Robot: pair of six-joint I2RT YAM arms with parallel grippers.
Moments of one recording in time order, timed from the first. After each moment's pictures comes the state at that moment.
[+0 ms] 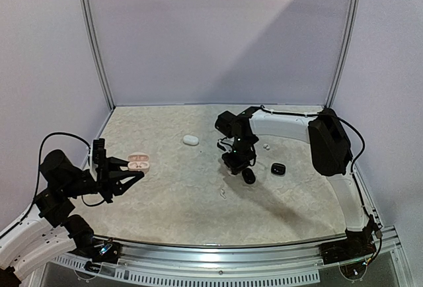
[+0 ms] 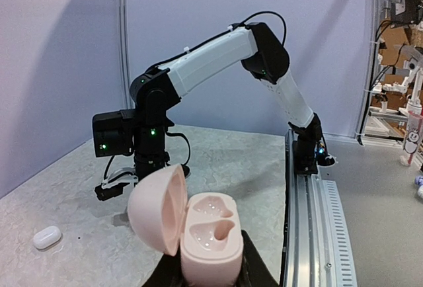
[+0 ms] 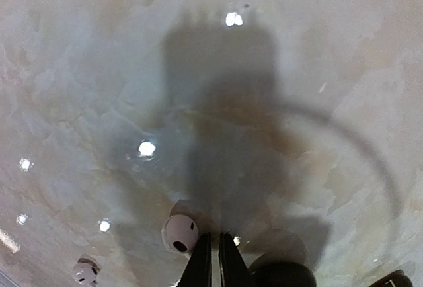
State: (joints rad) left arm -0.57 0.37 0.28 0.17 0.69 -0.06; right arm 0.81 2.35 1.94 -1.04 -0.03 0.22
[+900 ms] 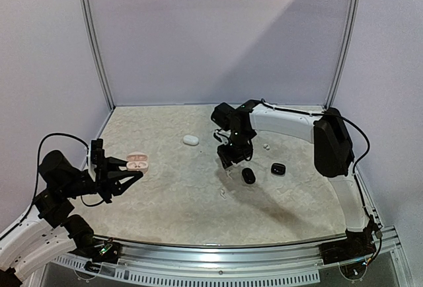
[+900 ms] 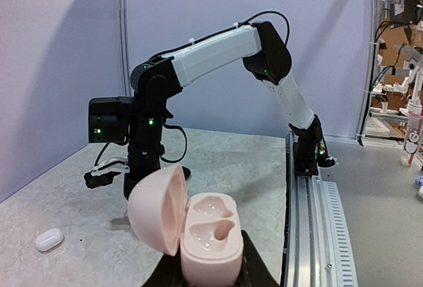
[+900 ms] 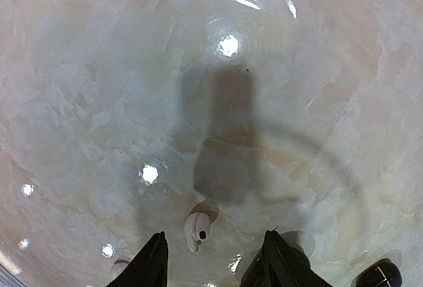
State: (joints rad) left arm -0.57 0.35 0.28 0.16 0.69 -0.06; right arm 0.83 2.32 2.00 -1.04 0.02 0.28
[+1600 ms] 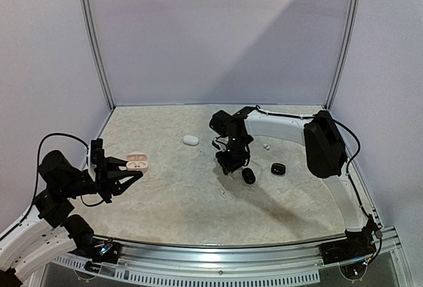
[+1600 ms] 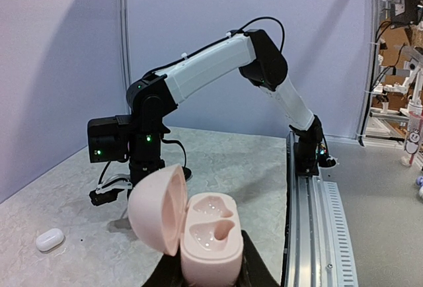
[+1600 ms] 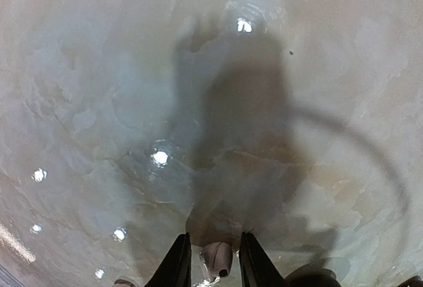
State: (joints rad) left arm -0.57 0.35 0.28 0.16 0.69 -0.06; right arm 0.83 2.40 2.02 -1.04 -0.06 0.30
